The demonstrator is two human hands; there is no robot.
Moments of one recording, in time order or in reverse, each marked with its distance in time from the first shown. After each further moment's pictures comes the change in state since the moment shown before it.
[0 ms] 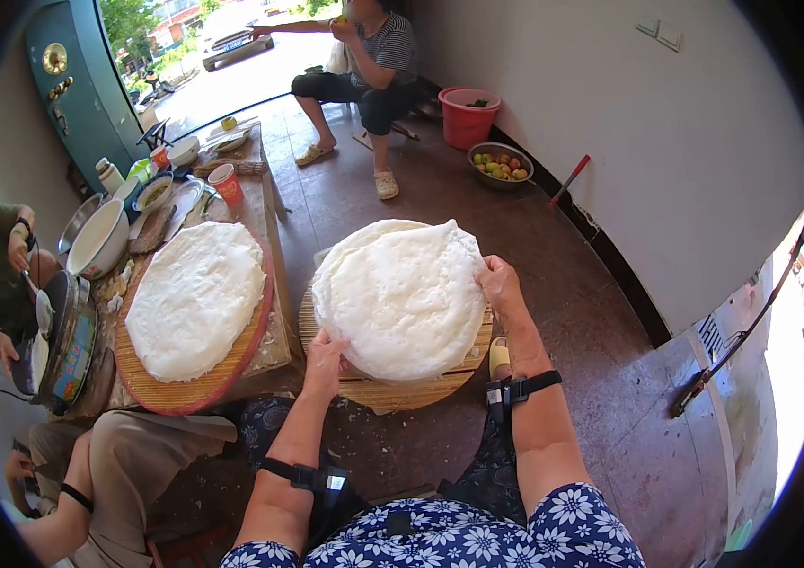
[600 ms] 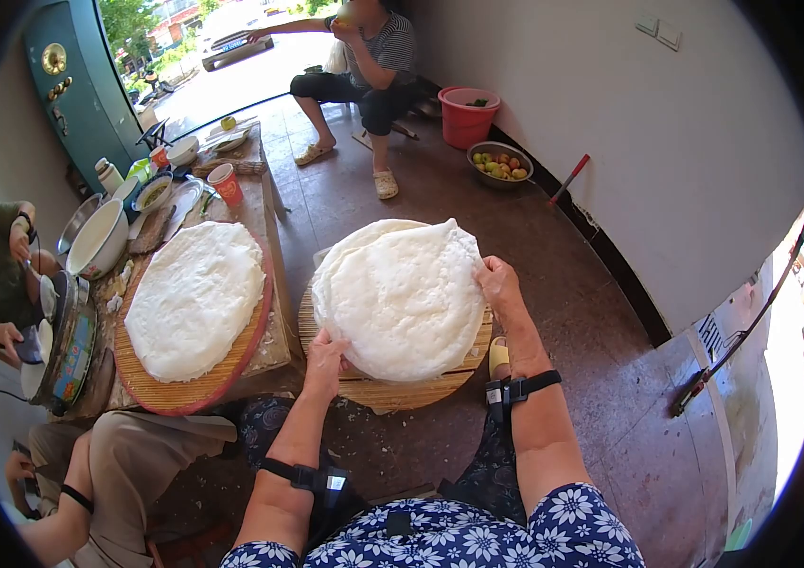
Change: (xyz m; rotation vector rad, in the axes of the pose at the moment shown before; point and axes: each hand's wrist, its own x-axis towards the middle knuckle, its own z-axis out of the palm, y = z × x) left_hand 0.008 -0.009 -0.008 0.076 -0.032 0.021; right_hand -0.005 -0.010 -0.002 -0.069 -0.016 0.002
